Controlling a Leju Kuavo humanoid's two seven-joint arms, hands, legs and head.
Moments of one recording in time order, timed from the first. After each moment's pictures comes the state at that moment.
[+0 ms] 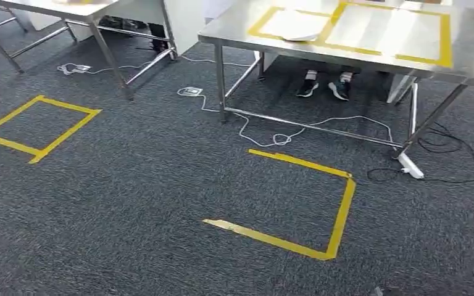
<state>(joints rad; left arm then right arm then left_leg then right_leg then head) 0.16 0.40 -1.17 -0.99 0.36 0.70 0.24 0.12 -0.53 1.23 -1.16 -1.57 -0.70 -0.34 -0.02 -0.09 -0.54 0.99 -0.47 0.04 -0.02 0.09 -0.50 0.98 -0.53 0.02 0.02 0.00</state>
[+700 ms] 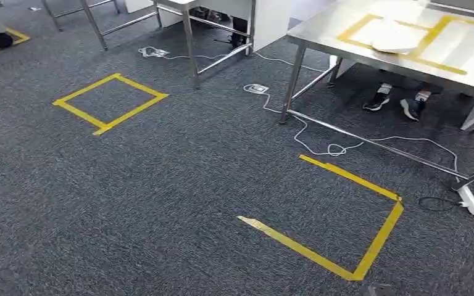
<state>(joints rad) 0.14 0.41 -1.22 -0.98 0.43 0.70 0.21 0.09 -0.52 1.29 -1.14 -1.57 -0.70 -0.33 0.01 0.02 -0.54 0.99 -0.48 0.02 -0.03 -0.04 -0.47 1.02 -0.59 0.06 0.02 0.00</state>
